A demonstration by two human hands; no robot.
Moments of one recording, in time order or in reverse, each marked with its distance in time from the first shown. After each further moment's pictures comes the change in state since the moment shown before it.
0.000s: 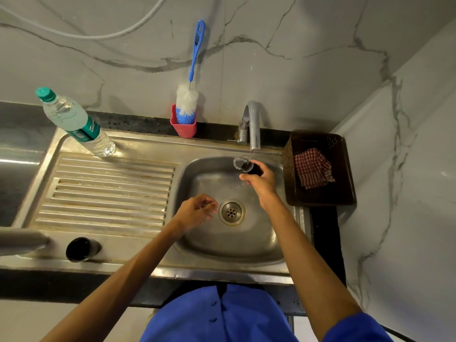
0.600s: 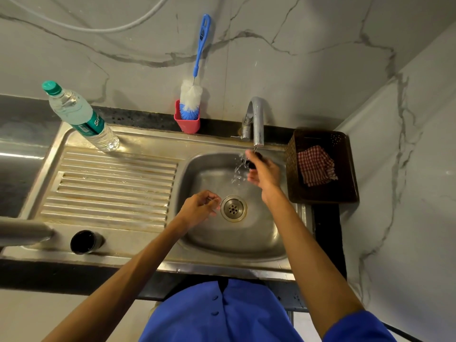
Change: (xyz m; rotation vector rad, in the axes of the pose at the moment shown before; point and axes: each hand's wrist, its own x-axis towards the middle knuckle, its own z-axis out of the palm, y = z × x) left_hand -0.005 -0.001 0.005 -0.056 0.018 0.007; right_hand -0.012 -0.016 0.000 0.164 0.059 0.075
